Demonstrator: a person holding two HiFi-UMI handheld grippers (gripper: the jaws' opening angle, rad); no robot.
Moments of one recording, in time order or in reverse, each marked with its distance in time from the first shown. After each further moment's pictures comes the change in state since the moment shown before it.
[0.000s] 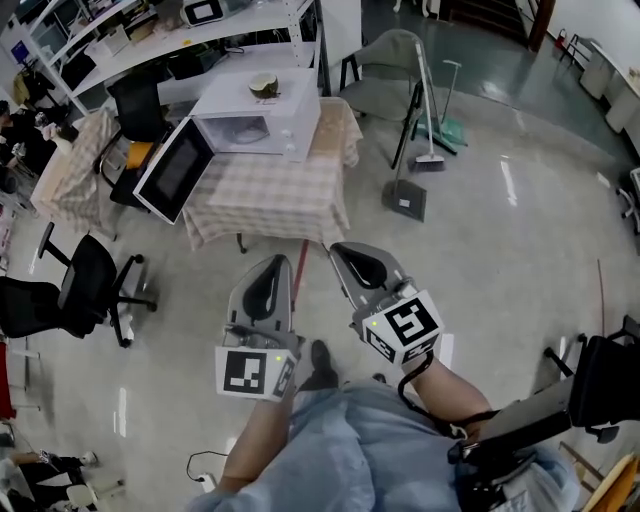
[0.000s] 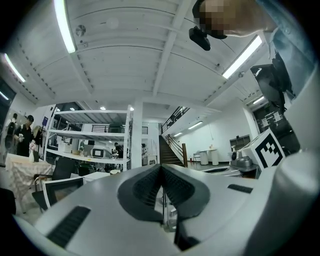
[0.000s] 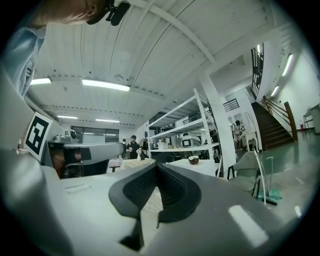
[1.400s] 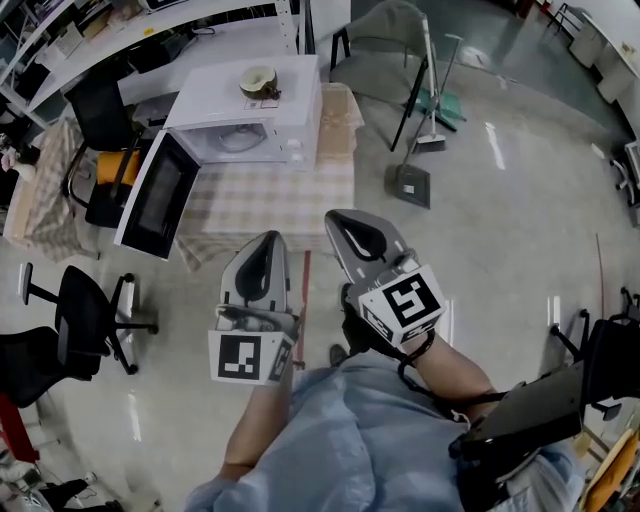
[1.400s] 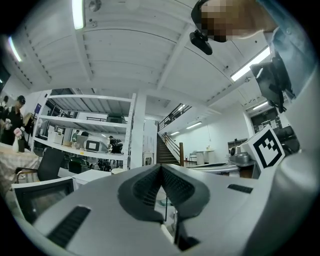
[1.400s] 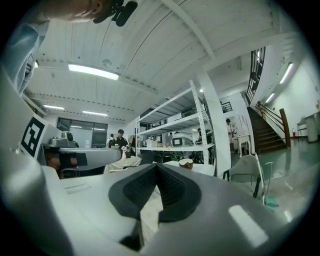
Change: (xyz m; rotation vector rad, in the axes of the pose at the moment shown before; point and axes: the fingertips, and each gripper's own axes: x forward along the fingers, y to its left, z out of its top) left arm 0.154 0.168 -0.044 -0.063 0.024 -0.081; right arm 0.208 -0.087 -0.005 -0.044 0.025 -0.111
